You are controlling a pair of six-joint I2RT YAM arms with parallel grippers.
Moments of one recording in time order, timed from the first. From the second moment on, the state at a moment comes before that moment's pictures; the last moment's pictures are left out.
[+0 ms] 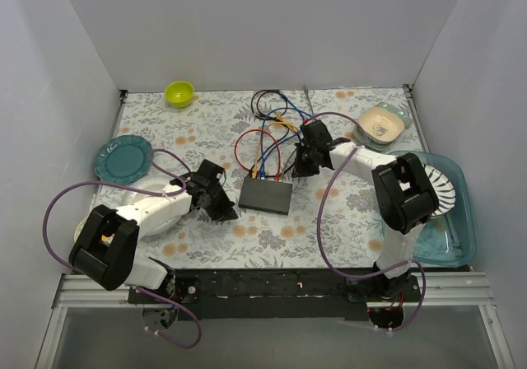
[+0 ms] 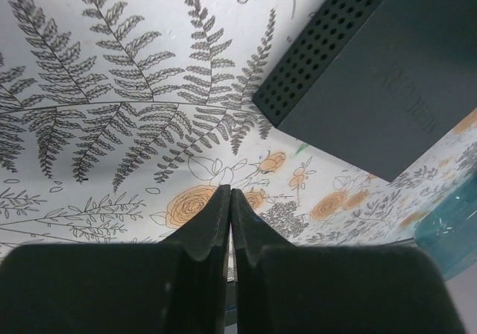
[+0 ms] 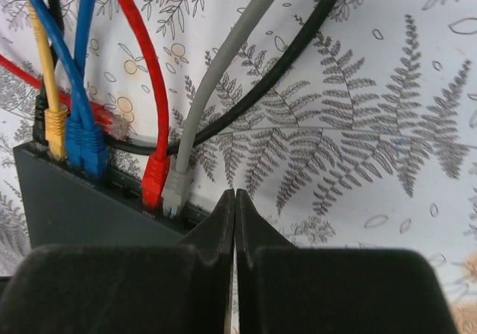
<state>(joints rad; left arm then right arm) -0.53 1.38 0.72 -0.45 0.15 -1.08 0.51 1.81 1.17 -0.33 -0.13 0.53</state>
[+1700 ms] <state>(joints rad) -0.68 1.49 0.95 -0.41 0.13 -1.03 0.48 1.90 1.63 -0.50 -0.04 0.40</state>
